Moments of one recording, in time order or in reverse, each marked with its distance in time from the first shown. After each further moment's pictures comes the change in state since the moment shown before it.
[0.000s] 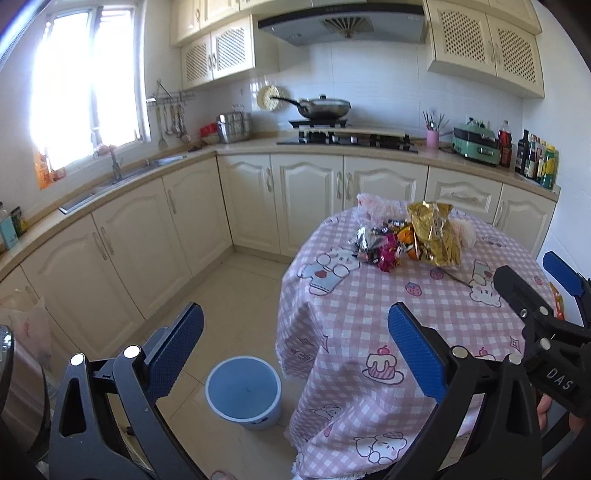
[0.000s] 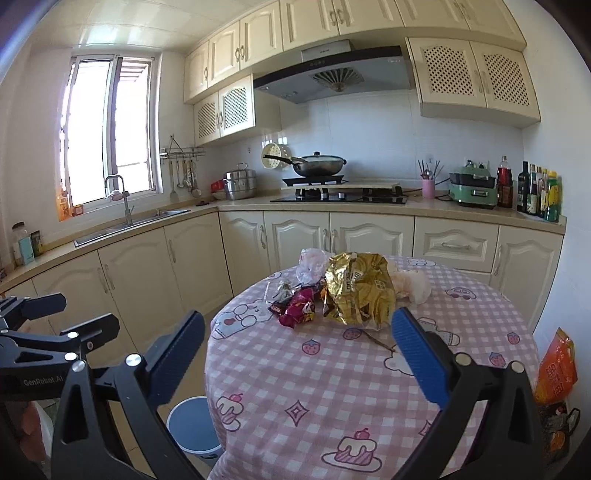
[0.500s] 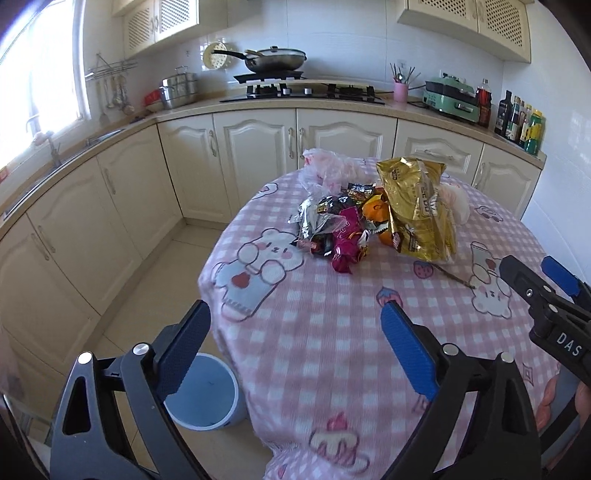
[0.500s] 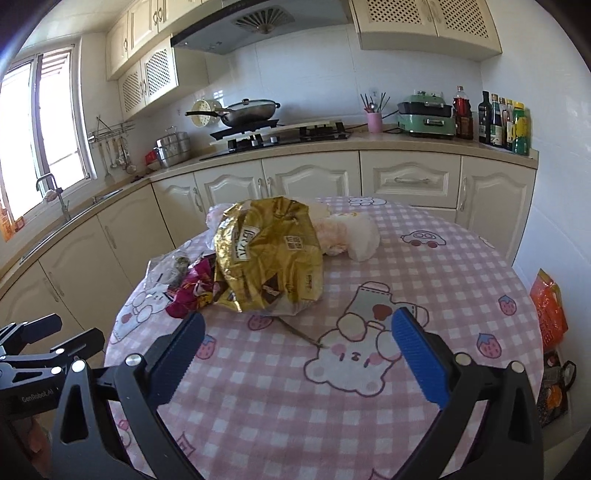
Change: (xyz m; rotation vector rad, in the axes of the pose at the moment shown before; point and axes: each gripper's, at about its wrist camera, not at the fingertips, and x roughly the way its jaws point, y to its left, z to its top) left arm 0.134 -0.068 0.029 0.068 0.162 -0.151; right arm 0.112 -0.097 -0.009 0.147 0.197 -0.174
